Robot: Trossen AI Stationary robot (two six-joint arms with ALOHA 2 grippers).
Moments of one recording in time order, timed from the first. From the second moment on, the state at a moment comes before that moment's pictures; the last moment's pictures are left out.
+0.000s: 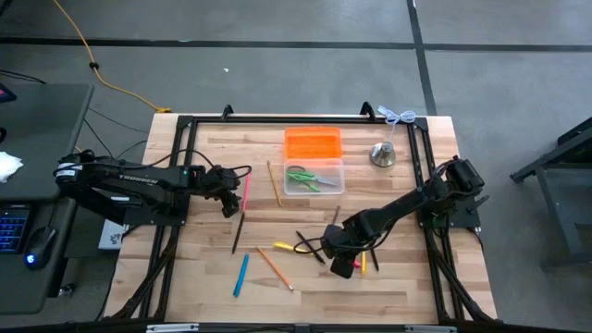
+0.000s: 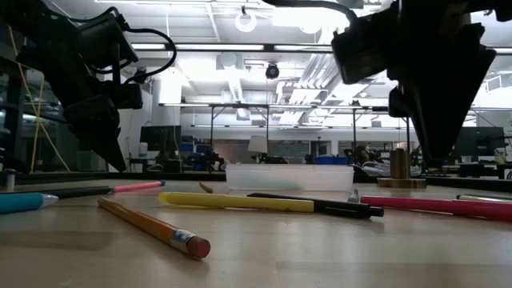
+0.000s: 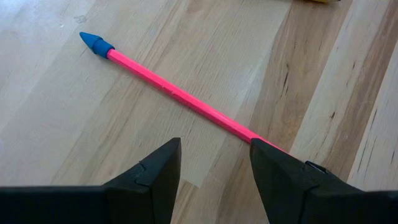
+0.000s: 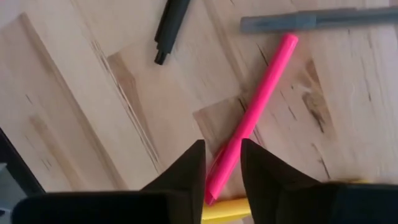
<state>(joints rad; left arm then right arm) 0.11 1.02 0.38 -0.35 -0.15 -0.32 0.39 1.79 1.20 -0.76 -0.11 0.86</state>
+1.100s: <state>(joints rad) 0.11 1.02 0.38 -0.35 -0.19 -0.32 0.39 1.83 1.20 -0.77 -0.13 1.07</state>
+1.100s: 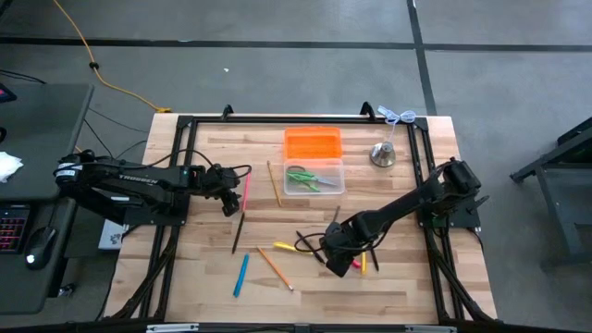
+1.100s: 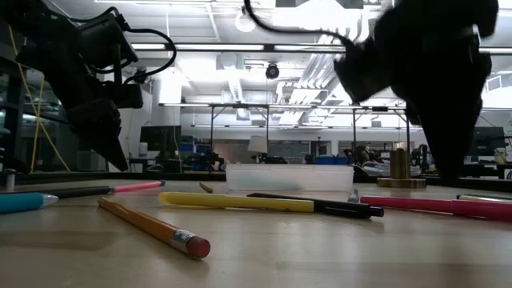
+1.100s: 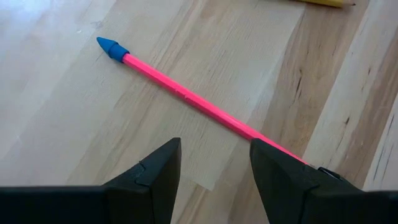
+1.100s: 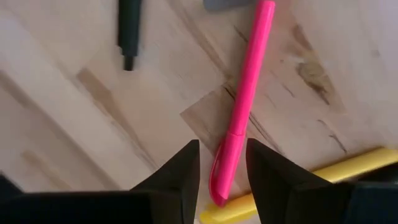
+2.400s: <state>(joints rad) 0.11 1.02 0.38 -0.35 -0.20 -0.32 0.38 1.92 1.20 -0.76 -0.07 1.11</state>
